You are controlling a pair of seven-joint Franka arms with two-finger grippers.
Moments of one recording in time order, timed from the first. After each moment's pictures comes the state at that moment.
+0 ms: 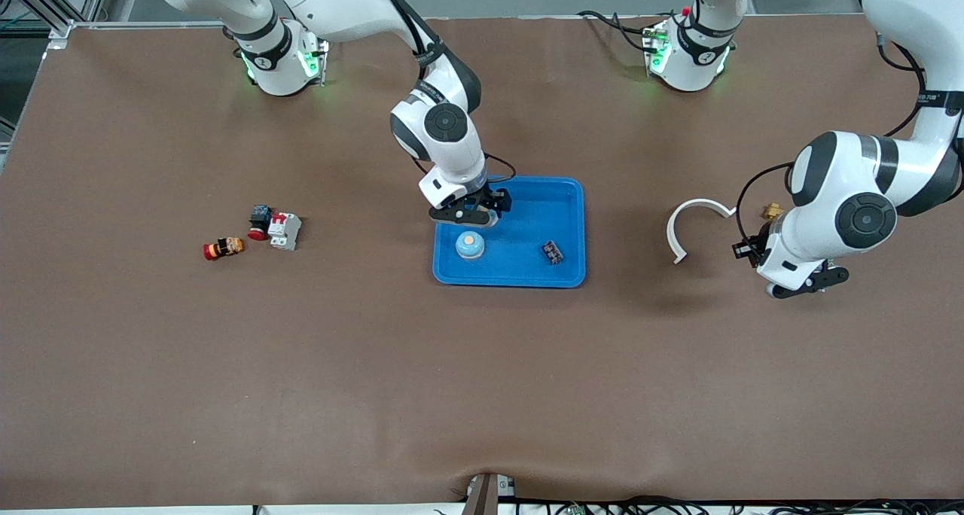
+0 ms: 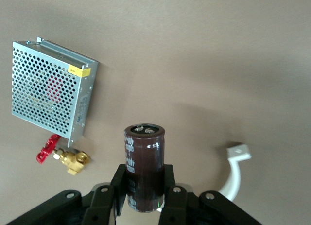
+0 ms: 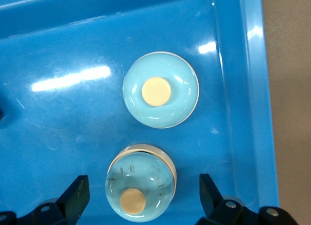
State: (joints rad) left arm 0.47 0.36 -0.53 -1.99 0.34 2.03 -0.50; right arm 0.82 0.60 0.05 -1.87 0.07 2.58 0.99
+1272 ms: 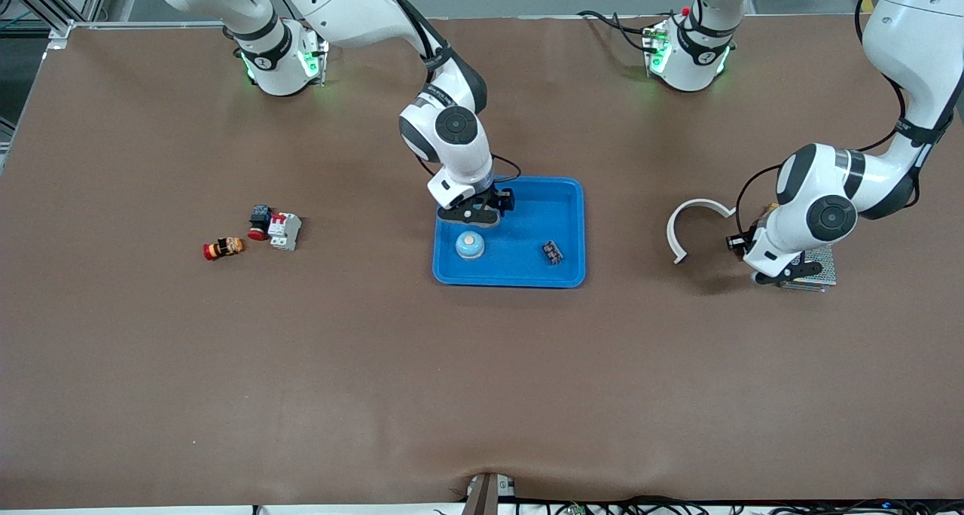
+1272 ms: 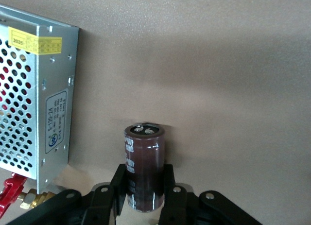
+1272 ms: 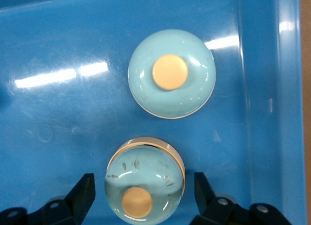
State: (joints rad) left arm 0.59 0.47 -0.54 -2.18 0.53 2.28 -0.50; right arm 0.84 0.64 0.05 -1.84 0.06 2.58 0.99
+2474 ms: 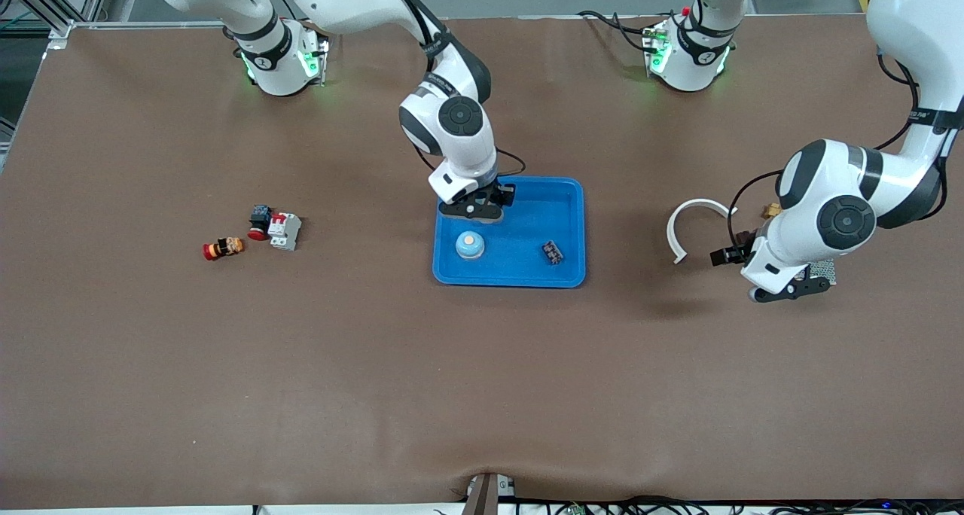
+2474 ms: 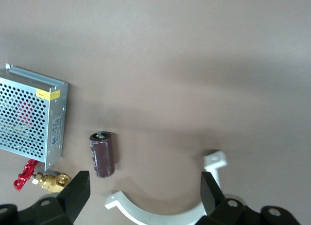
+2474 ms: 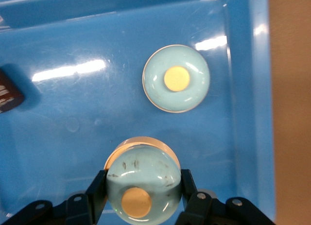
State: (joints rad) left arm 0.60 0.44 -0.75 -1.93 0.41 2.03 -0.51; right arm 0.84 0.56 0.05 -1.80 0.06 2.42 0.99
